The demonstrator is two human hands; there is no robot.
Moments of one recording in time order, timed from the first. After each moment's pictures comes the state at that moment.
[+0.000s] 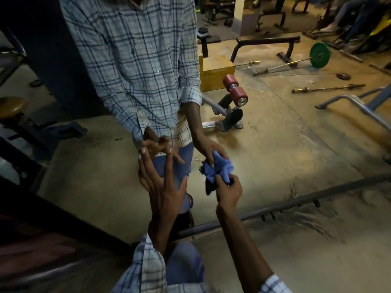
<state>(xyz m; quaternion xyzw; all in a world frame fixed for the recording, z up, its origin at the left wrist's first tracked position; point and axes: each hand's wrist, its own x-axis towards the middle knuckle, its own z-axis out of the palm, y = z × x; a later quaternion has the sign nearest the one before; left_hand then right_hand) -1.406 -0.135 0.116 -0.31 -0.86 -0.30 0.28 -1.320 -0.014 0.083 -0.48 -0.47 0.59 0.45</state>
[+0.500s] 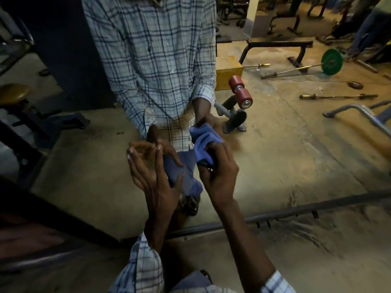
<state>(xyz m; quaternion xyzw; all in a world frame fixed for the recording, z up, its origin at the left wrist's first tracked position) -1.394 -0.104 0.106 -0.25 -0.86 -0.33 0.29 -1.313 0.021 0.164 -0.16 -0.78 0.34 0.50</state>
